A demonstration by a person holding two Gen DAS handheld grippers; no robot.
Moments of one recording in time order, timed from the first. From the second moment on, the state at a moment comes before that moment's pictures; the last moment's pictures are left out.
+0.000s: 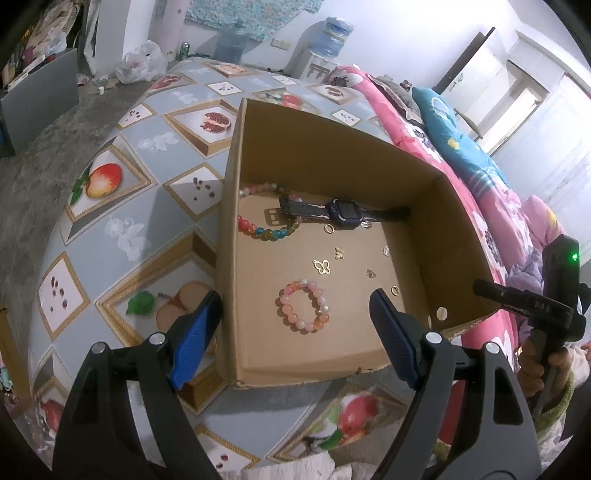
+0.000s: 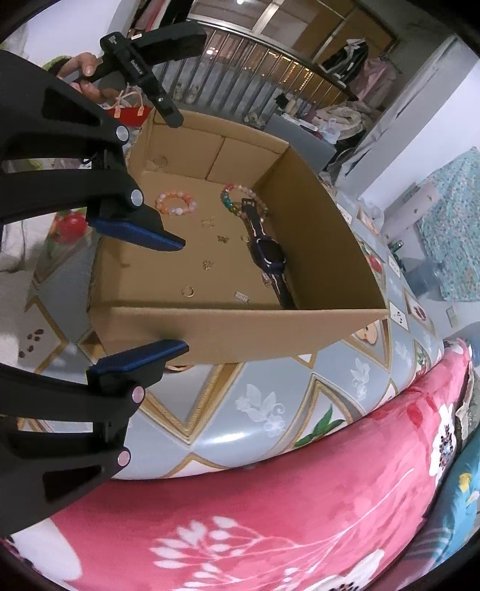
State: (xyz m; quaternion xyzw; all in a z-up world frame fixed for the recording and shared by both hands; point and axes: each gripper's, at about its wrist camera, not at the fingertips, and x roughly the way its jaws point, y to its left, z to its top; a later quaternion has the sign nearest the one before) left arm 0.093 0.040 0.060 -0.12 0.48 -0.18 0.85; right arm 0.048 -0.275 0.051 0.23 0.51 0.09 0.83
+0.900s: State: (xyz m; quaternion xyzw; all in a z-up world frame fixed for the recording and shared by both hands) left arm -0.019 0.031 0.114 -0.06 0.35 -0.13 0.93; right arm -0.070 -0.236 0.114 0.08 0.34 -0.03 0.94
